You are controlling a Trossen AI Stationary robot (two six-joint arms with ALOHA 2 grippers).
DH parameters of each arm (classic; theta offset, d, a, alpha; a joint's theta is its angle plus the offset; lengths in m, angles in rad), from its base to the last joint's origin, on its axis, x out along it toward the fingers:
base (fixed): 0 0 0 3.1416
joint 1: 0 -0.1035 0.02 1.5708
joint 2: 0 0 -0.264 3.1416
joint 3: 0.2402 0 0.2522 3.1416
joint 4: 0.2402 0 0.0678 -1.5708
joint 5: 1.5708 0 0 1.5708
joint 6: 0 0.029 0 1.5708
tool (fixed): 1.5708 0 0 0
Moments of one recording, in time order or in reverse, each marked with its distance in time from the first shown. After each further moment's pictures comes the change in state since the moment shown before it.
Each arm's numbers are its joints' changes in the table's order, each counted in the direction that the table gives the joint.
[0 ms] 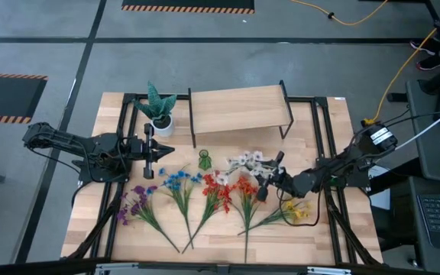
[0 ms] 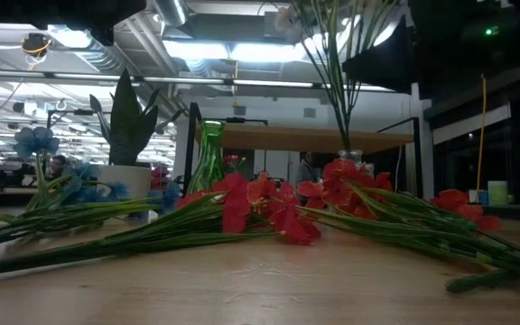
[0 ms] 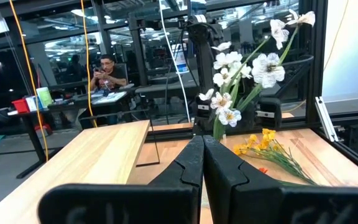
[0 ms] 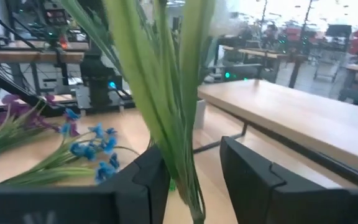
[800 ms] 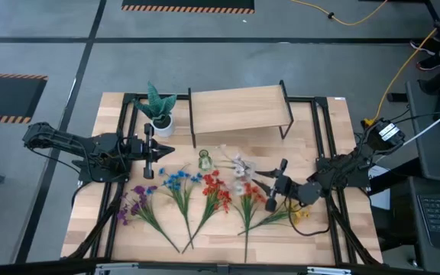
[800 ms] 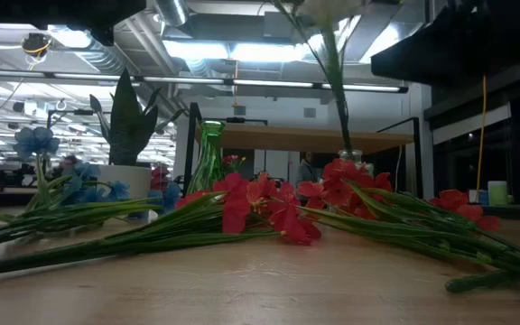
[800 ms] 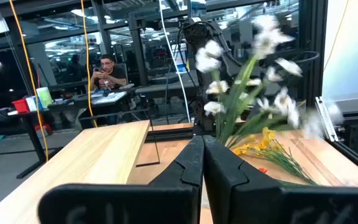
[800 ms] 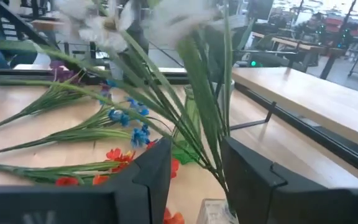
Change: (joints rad) left arm 0.000 0.000 0.000 0.000 0.000 0.000; right arm -0.131 -0.107 0.000 0.262 0.002 0.052
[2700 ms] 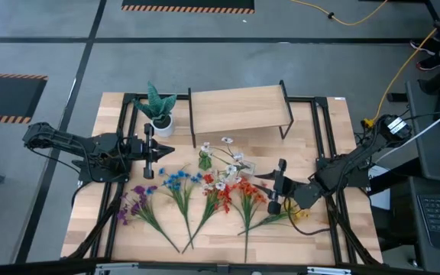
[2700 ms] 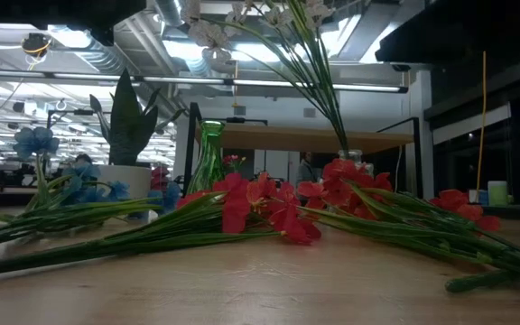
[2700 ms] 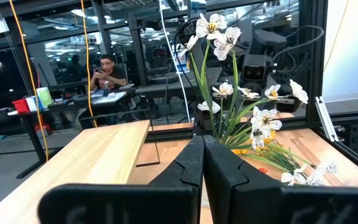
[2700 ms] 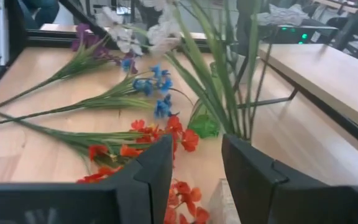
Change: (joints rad) left arm 0.000 0.000 0.000 0.000 0.000 0.000; right arm -0.005 -0.155 0.175 0.604 -0.125 0.185
